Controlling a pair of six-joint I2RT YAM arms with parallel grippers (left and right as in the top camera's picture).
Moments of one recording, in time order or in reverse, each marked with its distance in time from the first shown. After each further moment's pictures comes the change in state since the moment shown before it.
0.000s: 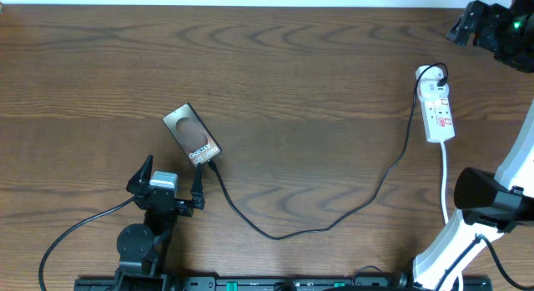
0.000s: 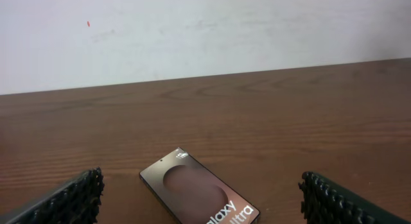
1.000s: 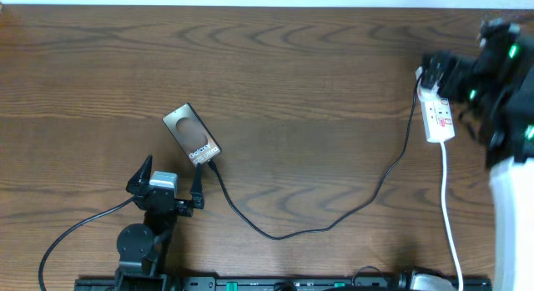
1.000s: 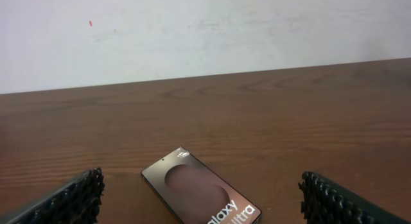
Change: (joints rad) left arm 0.000 -0.001 0.003 -0.004 -0.008 0.000; right arm 0.079 -0.803 -1.429 1.121 0.002 0.008
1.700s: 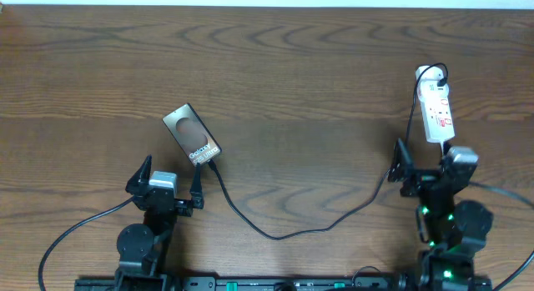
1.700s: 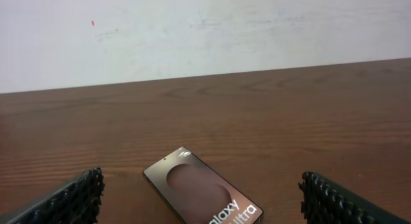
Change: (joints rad) left arm 0.000 0.000 0.001 -0.002 -0.006 0.000; right arm 0.014 -0.881 -1.091 0.660 0.001 0.000
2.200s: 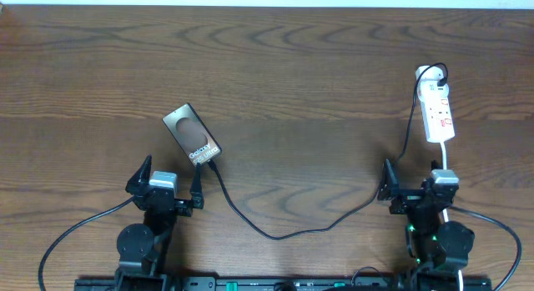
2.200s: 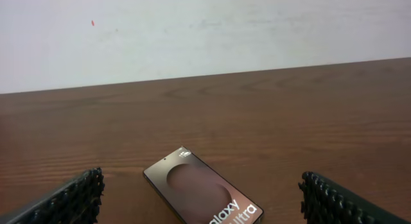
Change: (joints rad) left arm 0.000 0.000 0.001 -0.001 0.000 0.002; right arm 0.058 -0.296 -0.137 -0.145 0.048 -0.073
